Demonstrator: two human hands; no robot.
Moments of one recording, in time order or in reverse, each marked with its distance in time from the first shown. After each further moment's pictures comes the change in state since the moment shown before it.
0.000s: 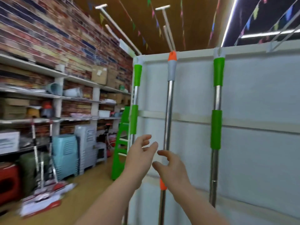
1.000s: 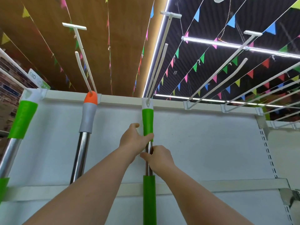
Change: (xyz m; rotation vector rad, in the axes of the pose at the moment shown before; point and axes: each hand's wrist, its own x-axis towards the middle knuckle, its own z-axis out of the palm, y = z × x) left_hand 0.194 0.136 0.209 0.057 -0.371 0.420; right_hand 0.208 -0.025 -0.201 -0.451 0.466 0.092
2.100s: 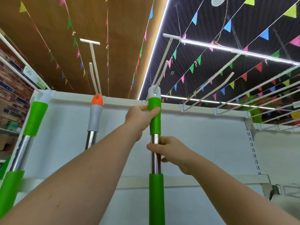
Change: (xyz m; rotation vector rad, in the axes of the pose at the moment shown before) left_hand -0.015 0.061 -0.027 -0.421 -0.026 0.052; right_hand -0.061 -0.027 -0.060 0.174 -0.138 -0.129
